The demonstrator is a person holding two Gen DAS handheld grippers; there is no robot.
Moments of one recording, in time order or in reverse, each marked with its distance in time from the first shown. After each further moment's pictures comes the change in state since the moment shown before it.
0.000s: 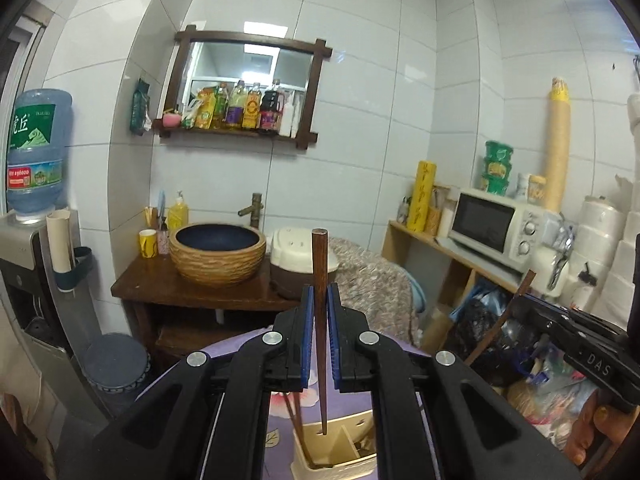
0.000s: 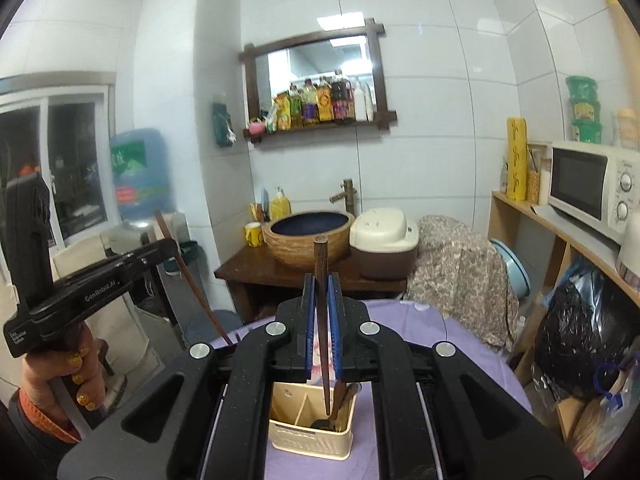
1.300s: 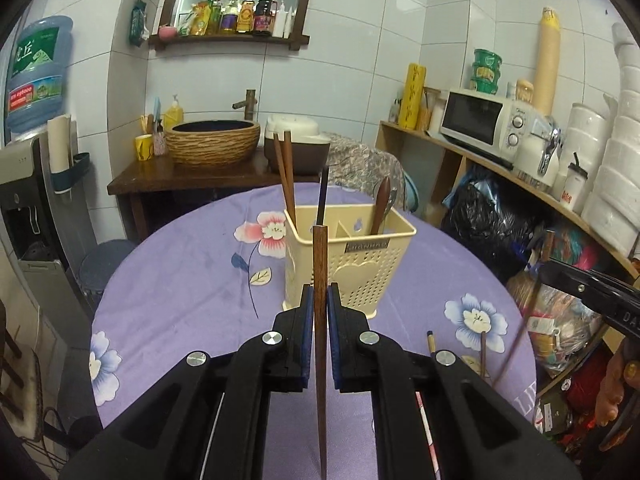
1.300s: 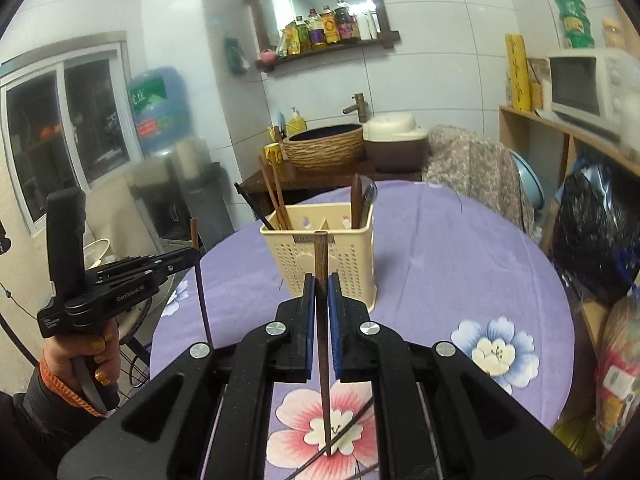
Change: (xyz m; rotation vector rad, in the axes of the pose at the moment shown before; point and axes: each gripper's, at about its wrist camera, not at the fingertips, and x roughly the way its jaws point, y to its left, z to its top) left arm -0.046 -0.008 -0.164 0.010 0.273 -0.038; right arm -0.072 -0.003 -0.171 0.047 0.200 0.090
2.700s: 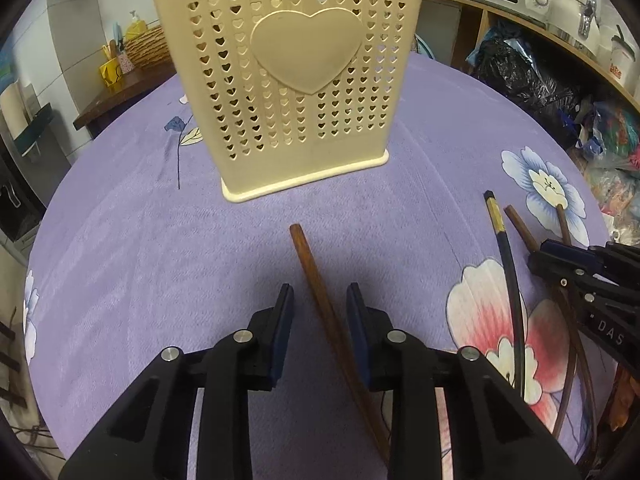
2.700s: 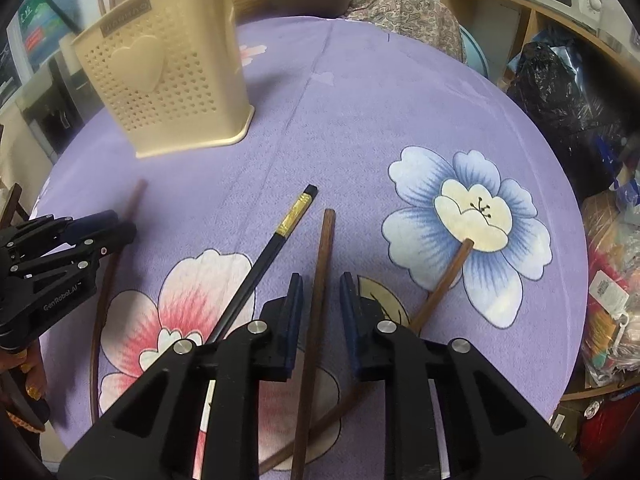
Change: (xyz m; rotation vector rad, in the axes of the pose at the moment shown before) left arm 0.143 -0.048 -0.089 0.117 0.433 0.108; right arm 0.132 -0.086 -0.117 0.082 0.456 -0.304
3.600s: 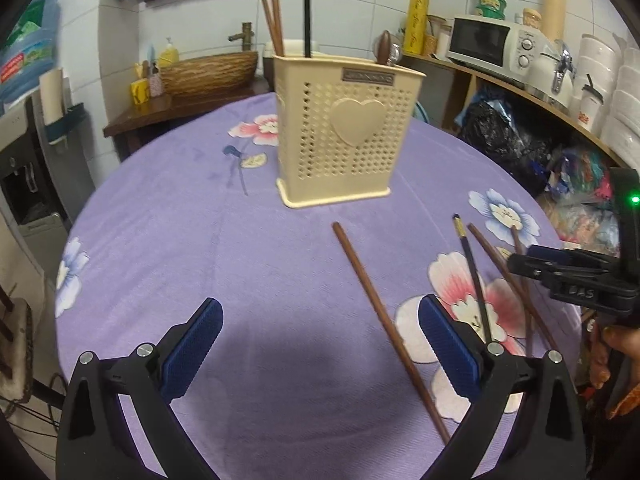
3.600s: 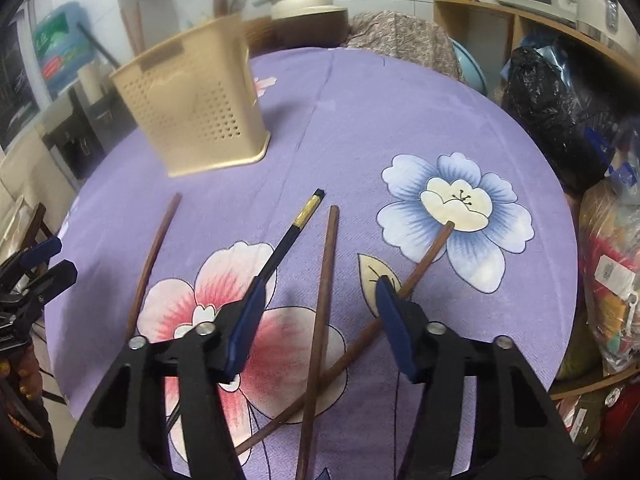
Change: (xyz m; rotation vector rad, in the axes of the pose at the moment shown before) left arm -0.084 0.045 -0.051 -0.073 -0.206 -0.072; right arm -0.037 -0.007 -0.027 0.041 -0.102 0.069
